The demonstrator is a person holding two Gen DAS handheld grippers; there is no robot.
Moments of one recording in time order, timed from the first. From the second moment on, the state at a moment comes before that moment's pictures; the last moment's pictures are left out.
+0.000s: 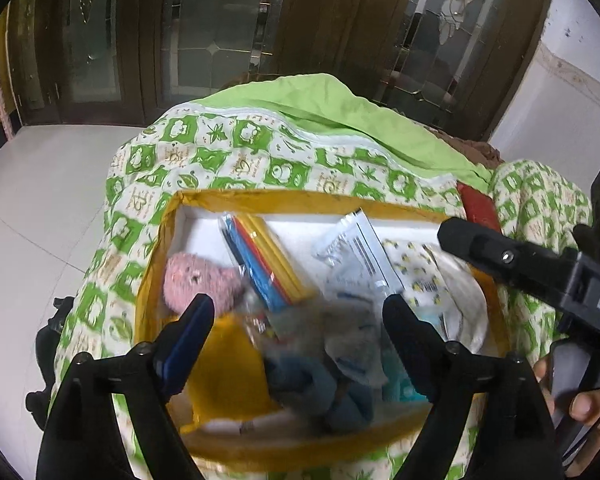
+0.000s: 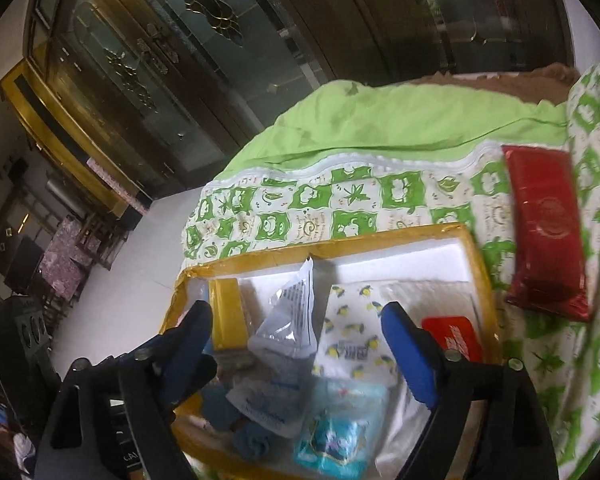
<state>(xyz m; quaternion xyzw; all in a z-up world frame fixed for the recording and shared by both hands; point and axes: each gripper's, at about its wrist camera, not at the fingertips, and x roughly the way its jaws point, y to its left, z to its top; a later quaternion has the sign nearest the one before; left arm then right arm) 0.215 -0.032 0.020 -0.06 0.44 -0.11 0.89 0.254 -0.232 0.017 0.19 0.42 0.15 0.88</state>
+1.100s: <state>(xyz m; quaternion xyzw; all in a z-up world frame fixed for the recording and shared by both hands) 0.051 -0.006 0.016 -0.05 0.41 -0.04 0.91 0.097 -0.250 0.016 0.23 0.39 0.18 0.87</state>
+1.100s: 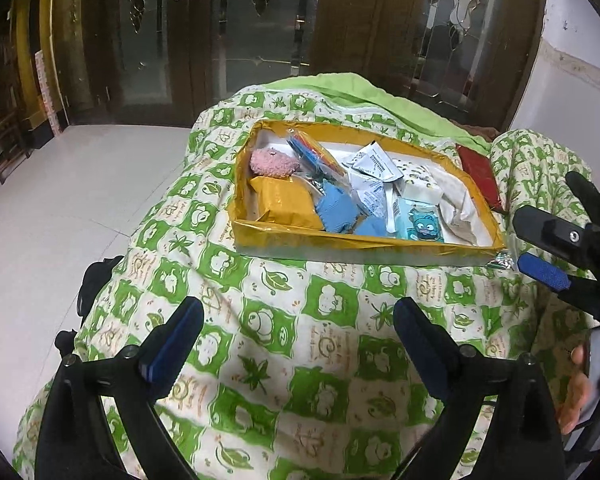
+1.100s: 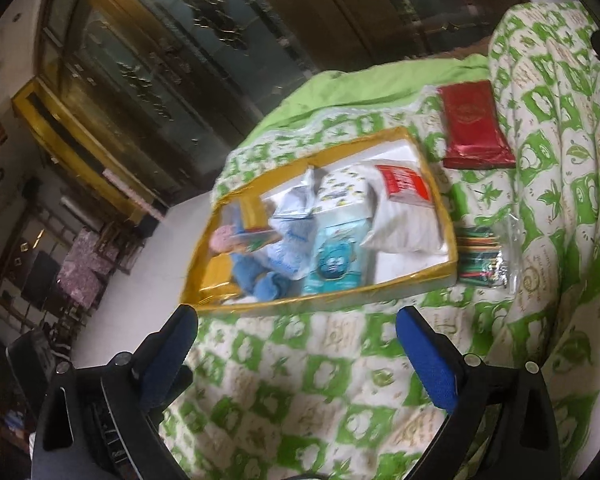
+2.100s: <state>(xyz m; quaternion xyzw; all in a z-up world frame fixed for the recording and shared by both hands) 0.000 -0.031 0.050 0.01 0.39 -0.02 0.92 -0.011 -0.246 0.057 0.19 0.38 0.16 0.89</state>
